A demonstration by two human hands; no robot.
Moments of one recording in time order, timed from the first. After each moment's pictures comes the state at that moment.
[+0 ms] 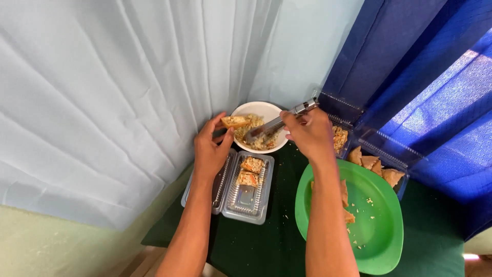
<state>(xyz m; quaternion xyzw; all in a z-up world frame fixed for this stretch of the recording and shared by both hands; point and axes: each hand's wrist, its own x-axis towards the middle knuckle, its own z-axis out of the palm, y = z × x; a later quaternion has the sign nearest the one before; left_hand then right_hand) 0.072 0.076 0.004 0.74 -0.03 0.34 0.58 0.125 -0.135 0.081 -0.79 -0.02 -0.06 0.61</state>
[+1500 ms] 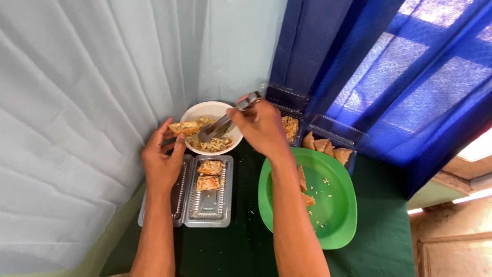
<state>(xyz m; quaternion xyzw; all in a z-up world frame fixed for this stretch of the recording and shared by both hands) 0.085 0.074 -0.013 0.73 -0.05 0.39 0.56 0.115 -0.142 0.101 -0.83 -0.09 -0.09 0.54</state>
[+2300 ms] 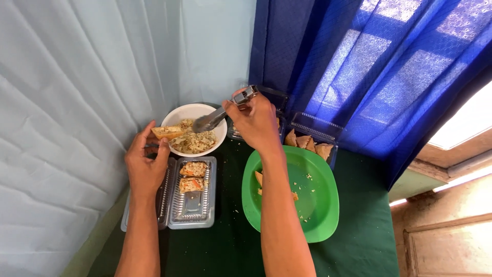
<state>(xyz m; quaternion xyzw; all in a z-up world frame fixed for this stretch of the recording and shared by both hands) 0.084 0.074 -0.016 0.75 -0.11 0.41 0.51 0.120 -0.171 0.098 -0.77 -0.07 -0.16 0.61</state>
